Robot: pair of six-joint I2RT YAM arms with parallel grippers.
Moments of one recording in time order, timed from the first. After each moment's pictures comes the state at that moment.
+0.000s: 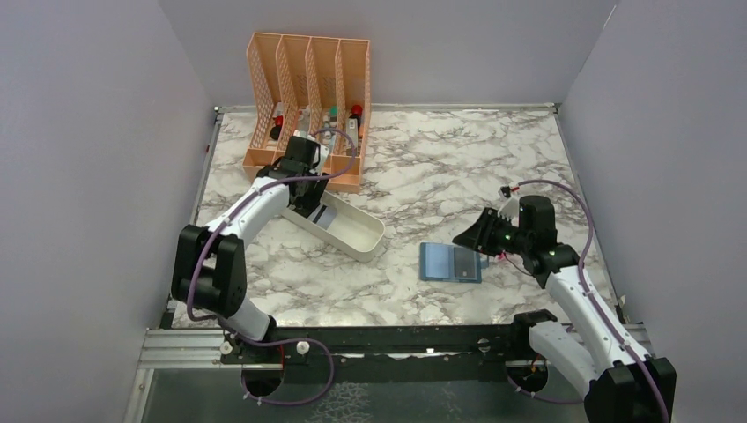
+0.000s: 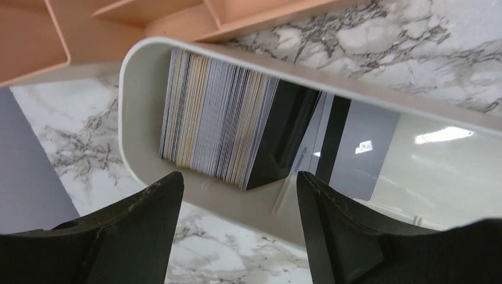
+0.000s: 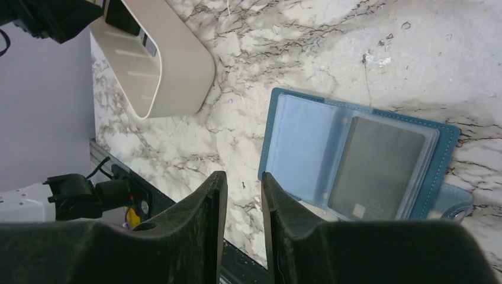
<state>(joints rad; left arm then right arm) -0.30 1.52 1.09 -0.54 -0.24 0.18 0.16 0.84 0.53 -0.36 -0.53 0.54</state>
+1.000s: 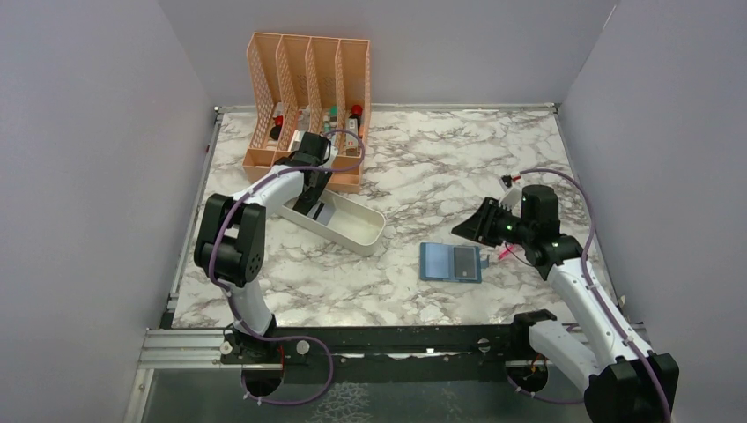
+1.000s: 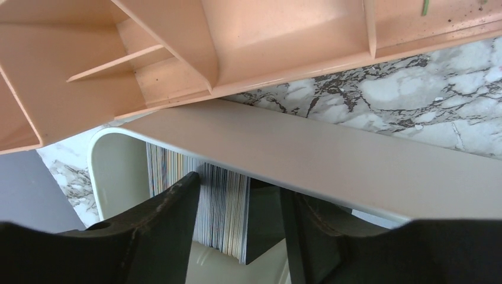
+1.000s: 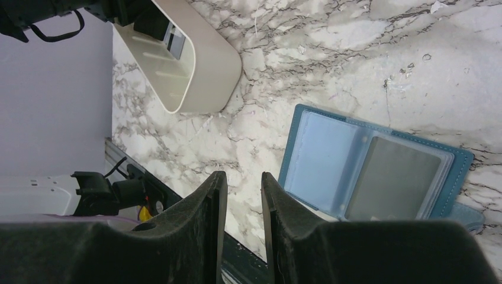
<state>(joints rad) -0.30 1.79 1.23 -0.48 -0.29 0.25 0.16 0.88 0.63 -0.37 -0.56 0.54</state>
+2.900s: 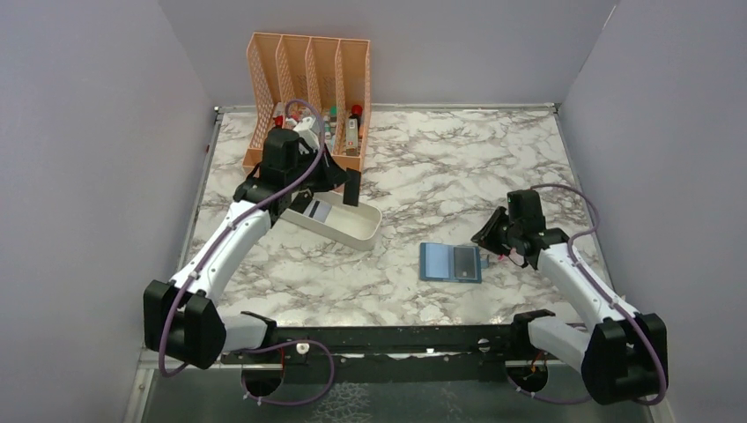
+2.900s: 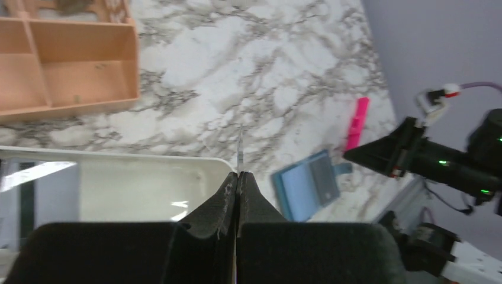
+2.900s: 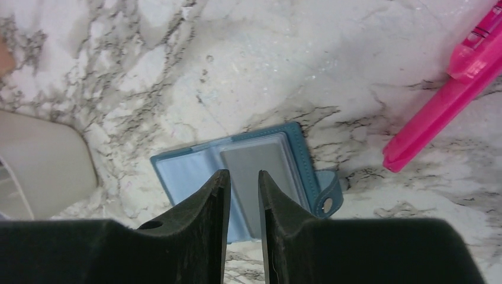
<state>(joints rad) -0.32 1.30 1.11 -0.31 0.35 -0.43 0.16 1.04 0.59 -0.44 -0.09 0.71</state>
